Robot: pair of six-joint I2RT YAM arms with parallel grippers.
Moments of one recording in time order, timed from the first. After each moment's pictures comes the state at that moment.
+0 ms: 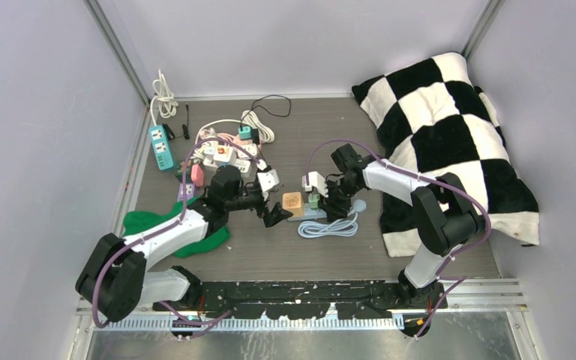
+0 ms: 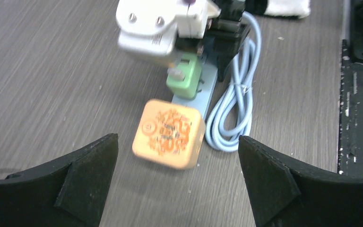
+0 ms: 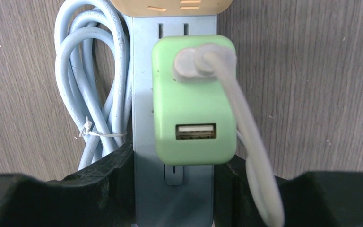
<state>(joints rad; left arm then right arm) -0.58 1.19 0.54 0.30 0.60 0.24 0.49 1.70 1.04 -0.66 -0.53 -0.95</state>
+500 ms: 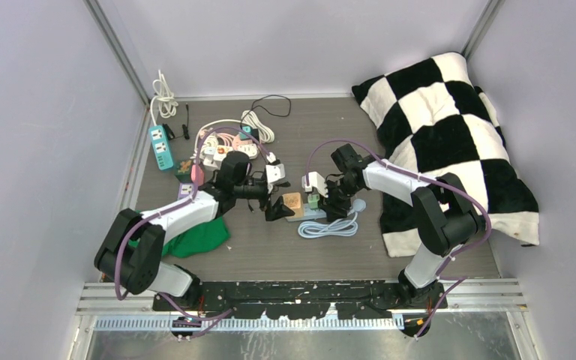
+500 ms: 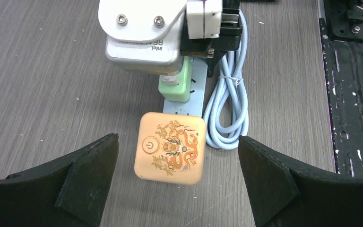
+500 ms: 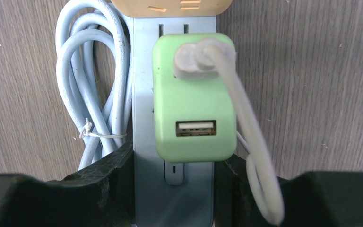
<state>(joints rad) -0.54 1.40 0.72 0.18 0.82 0.38 0.50 1.70 1.04 -0.65 -0.54 -0.97</state>
